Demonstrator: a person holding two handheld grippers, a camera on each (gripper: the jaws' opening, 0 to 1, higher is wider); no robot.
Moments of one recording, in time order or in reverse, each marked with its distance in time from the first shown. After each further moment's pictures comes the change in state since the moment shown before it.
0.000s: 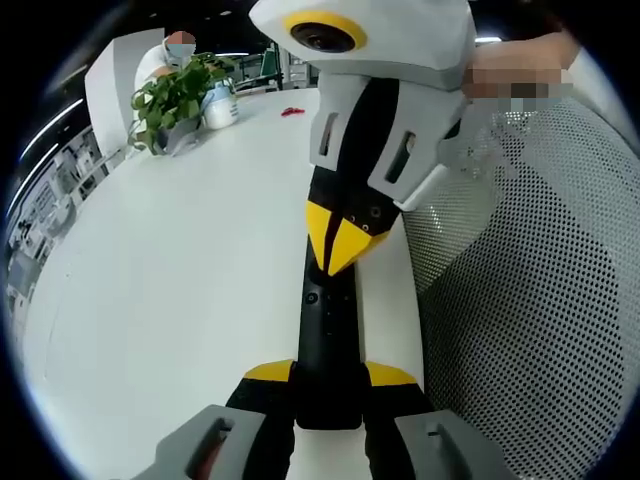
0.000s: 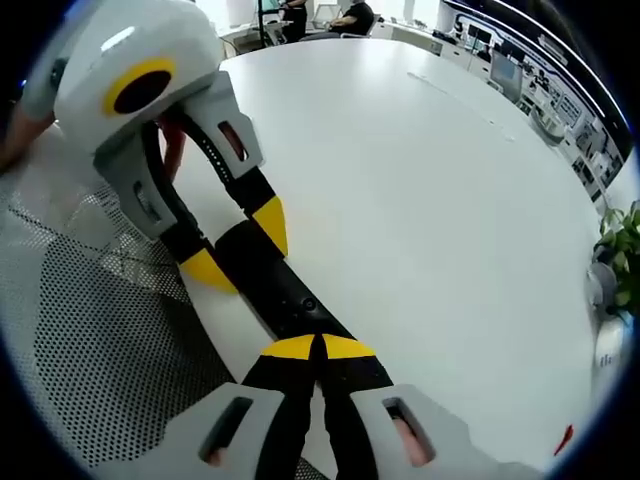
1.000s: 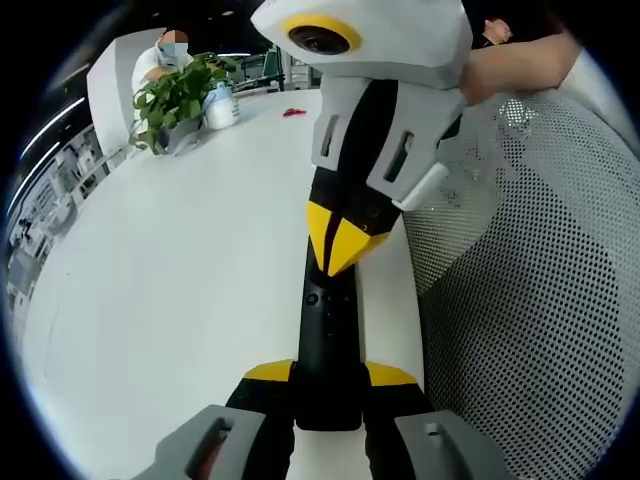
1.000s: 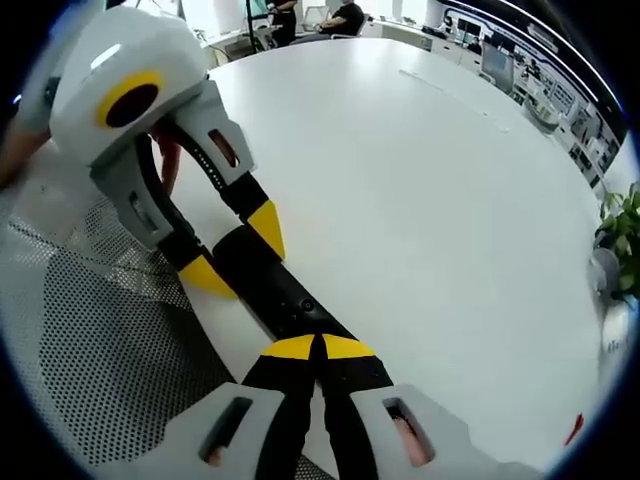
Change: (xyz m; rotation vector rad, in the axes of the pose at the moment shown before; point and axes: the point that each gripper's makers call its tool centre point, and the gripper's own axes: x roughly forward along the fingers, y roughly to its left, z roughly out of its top) left arm 0.001 0.001 0.001 -0.004 -0.005 0.000; right arm 0.000 -0.001 0.000 0.037 -0.007 0.009
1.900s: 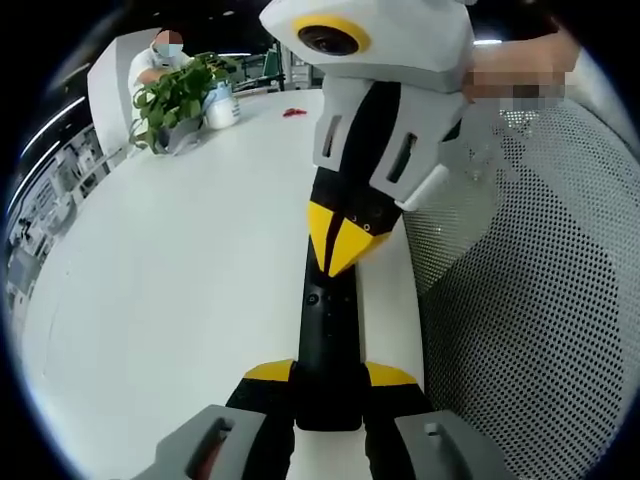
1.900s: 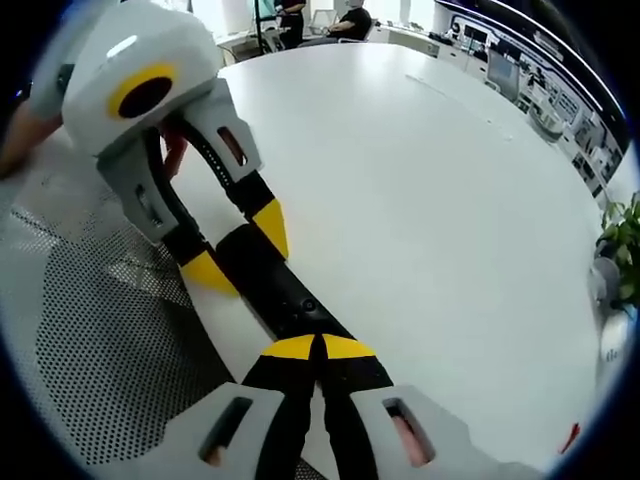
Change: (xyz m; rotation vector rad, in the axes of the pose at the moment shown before) left arm 0.000 0.000 0.000 -0.002 0.000 0.000; right arm 0.000 0.001 0.000 -0.040 -0.013 0.007
